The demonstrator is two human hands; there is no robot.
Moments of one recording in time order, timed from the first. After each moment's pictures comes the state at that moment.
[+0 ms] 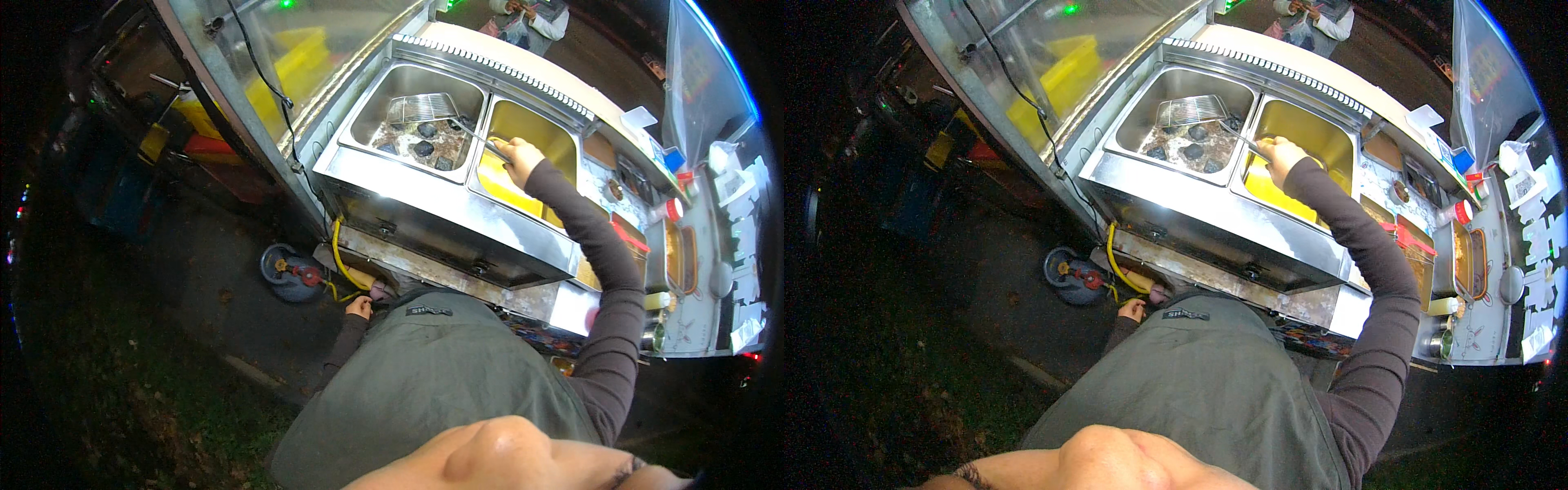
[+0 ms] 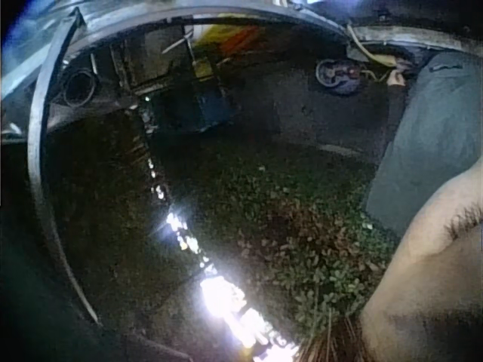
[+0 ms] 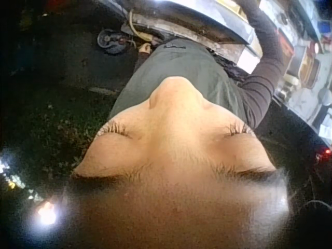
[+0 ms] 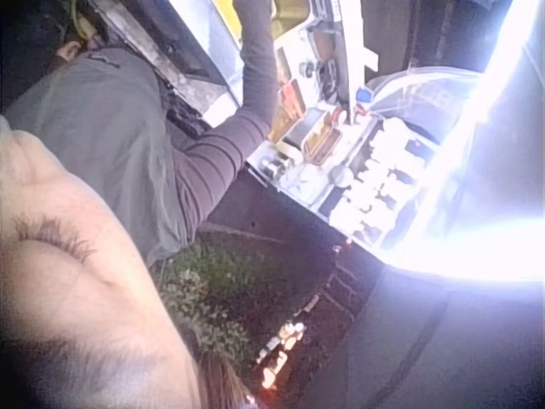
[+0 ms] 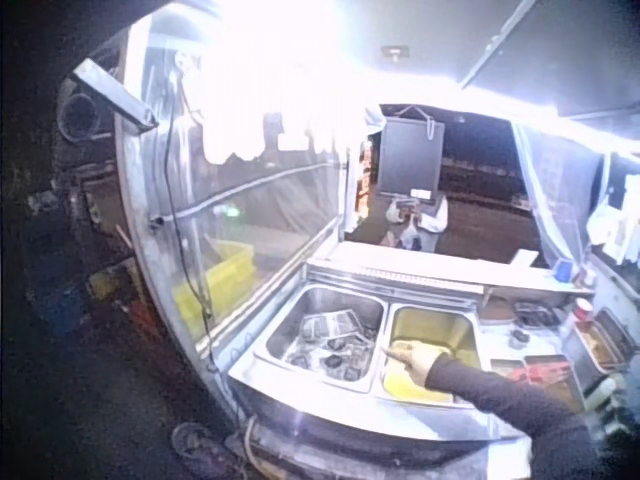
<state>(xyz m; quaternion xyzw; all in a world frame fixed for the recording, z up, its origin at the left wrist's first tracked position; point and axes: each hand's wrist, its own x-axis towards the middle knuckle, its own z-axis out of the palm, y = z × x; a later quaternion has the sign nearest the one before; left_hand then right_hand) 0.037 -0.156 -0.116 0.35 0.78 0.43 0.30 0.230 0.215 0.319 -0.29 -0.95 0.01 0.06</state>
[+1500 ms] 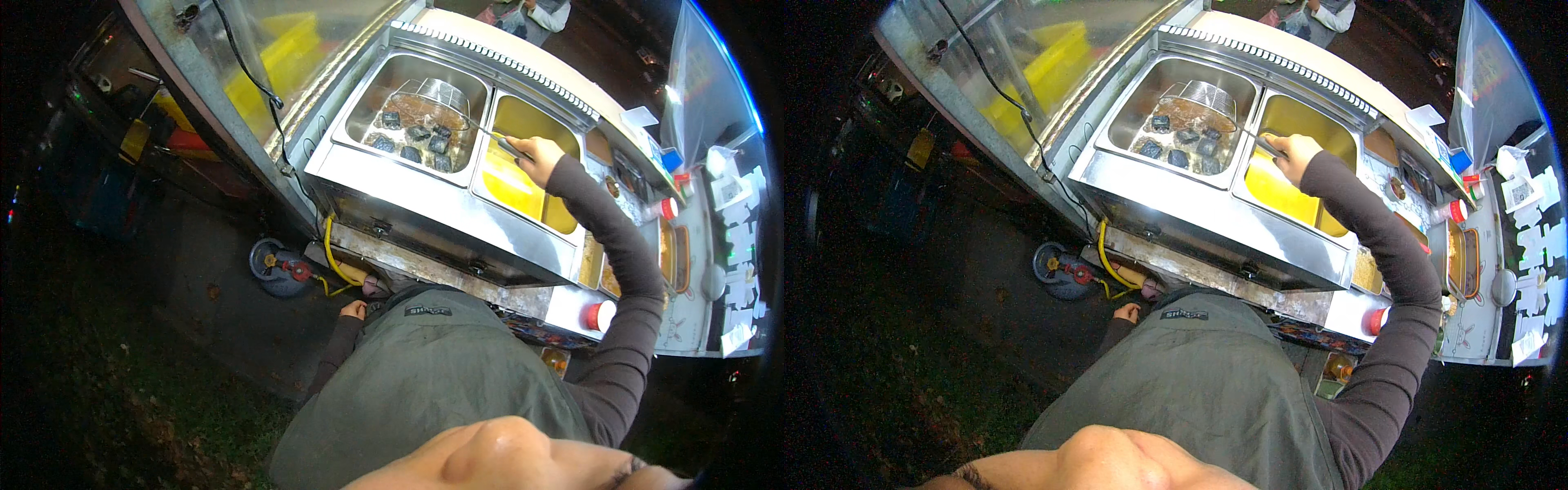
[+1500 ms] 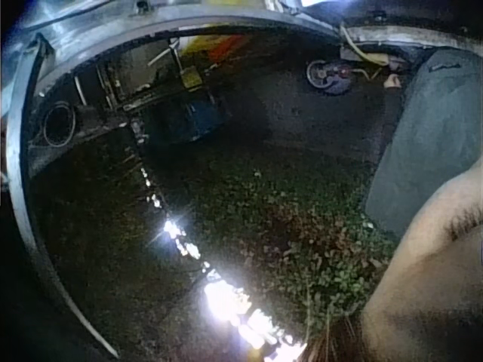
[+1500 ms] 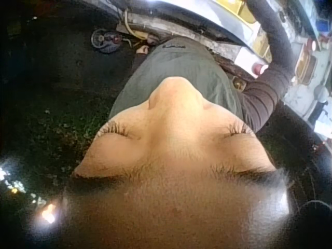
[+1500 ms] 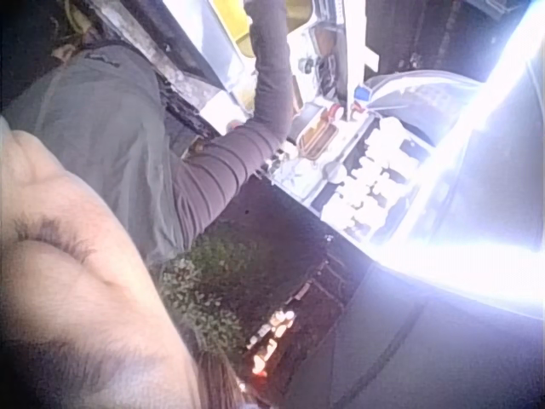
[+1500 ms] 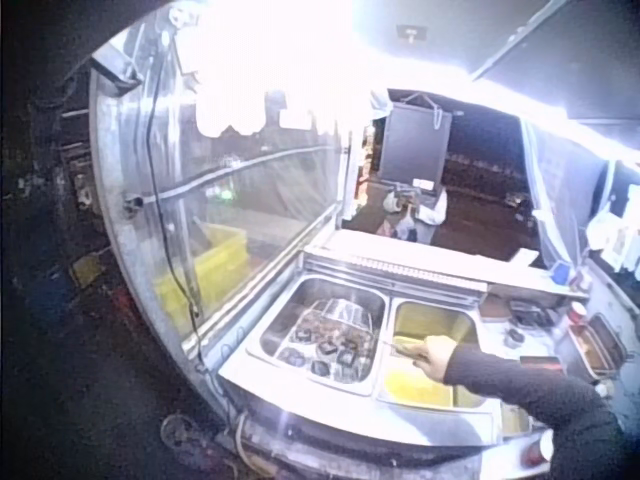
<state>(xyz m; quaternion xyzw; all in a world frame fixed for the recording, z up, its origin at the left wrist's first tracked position) 0.032 -0.161 -0.125 0.36 0.80 0.31 0.36 0.225 0.221 0.351 -0.33 -0.94 0.11 0.01</state>
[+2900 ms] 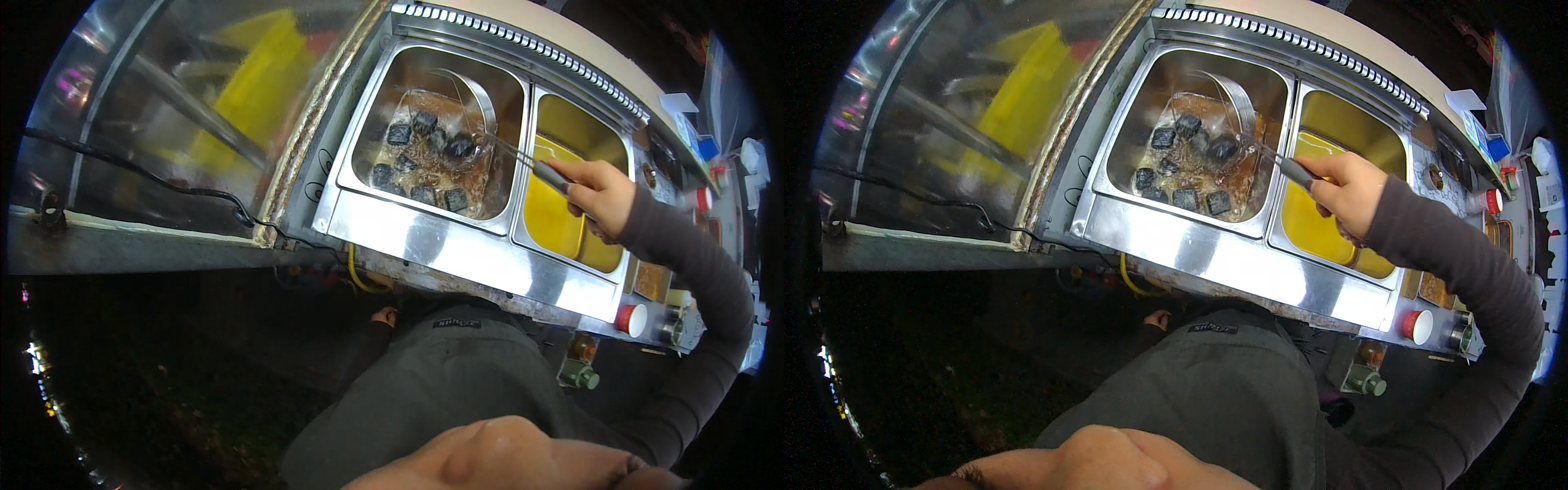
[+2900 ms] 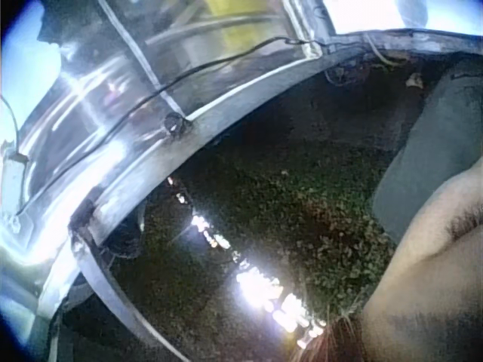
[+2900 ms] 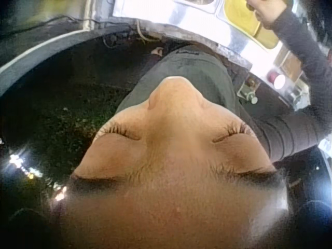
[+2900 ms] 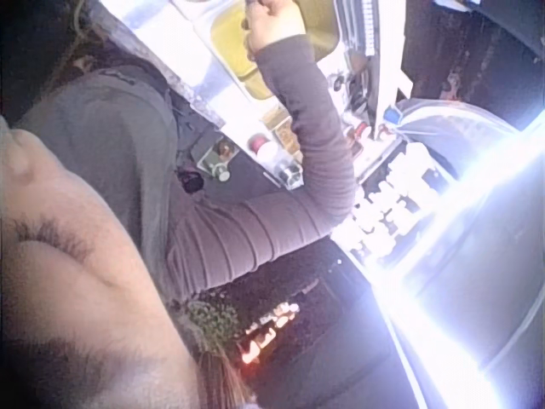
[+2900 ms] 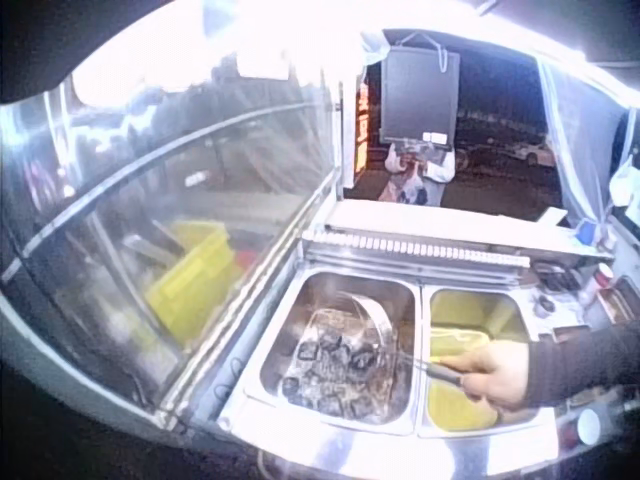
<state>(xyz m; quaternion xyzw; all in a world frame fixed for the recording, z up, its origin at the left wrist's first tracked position) 0.009 -0.132 -0.143 0.36 0.80 0.26 0.41 0.182 0.225 0.417 -0.48 -0.73 0.48 -0.10</state>
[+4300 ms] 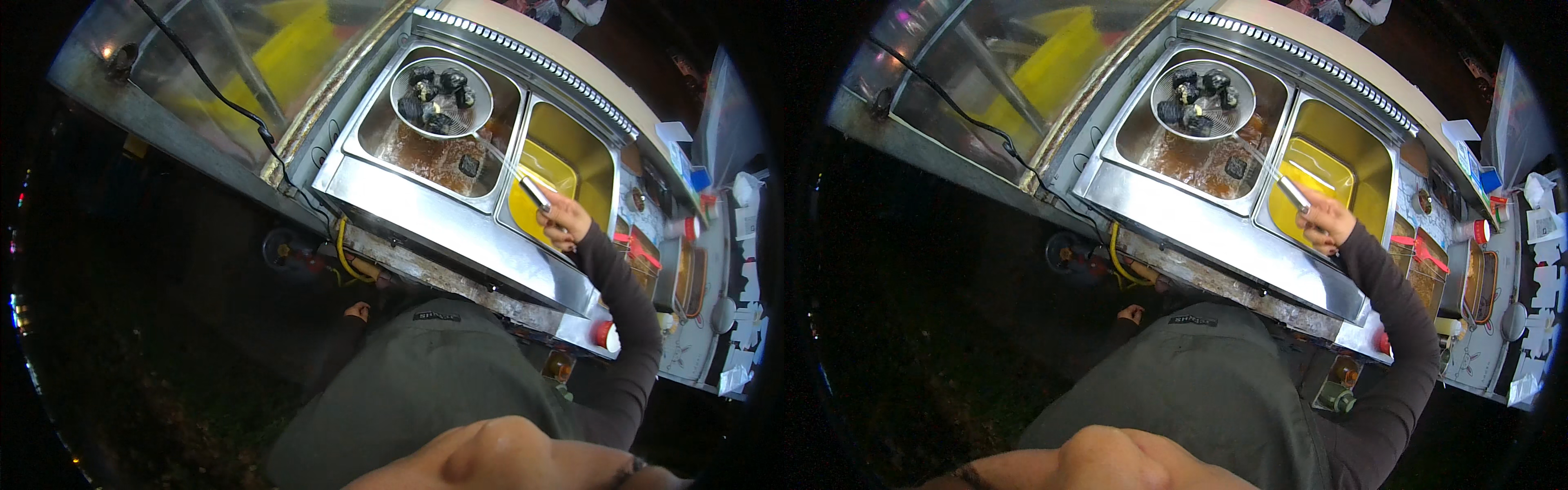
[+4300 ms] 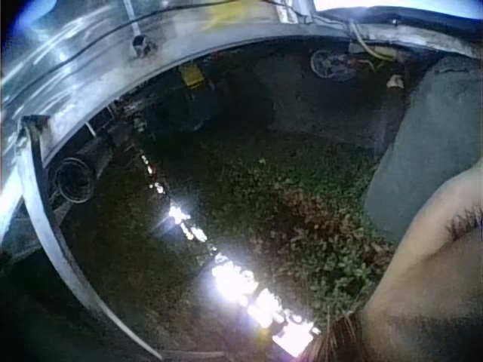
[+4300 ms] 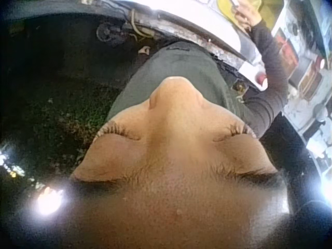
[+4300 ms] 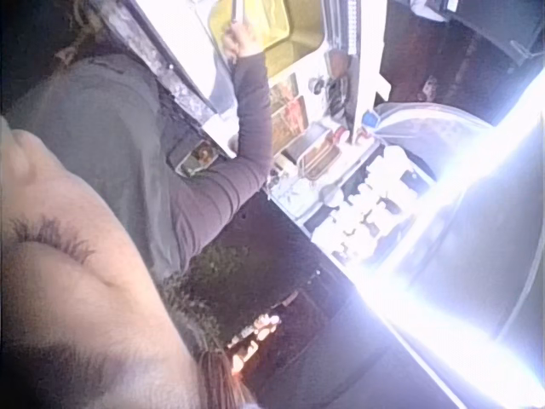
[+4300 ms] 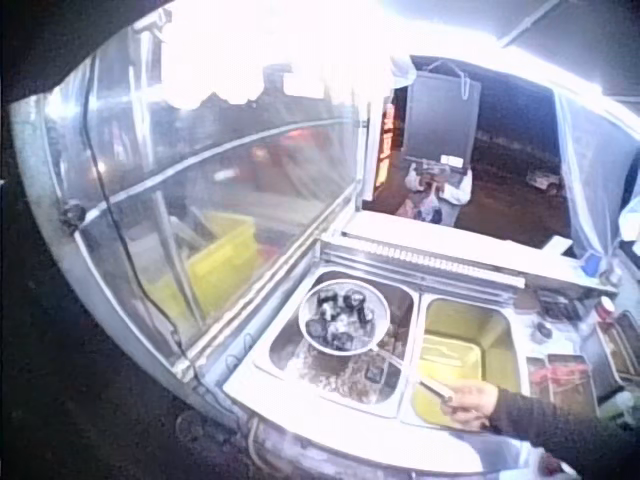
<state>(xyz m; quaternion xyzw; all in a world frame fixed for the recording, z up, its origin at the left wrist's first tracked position) 0.015 -0.166 -0.125 0.30 0.83 0.28 0.38 0.259 0.223 0.309 -0.35 -0.50 0.79 0.04</state>
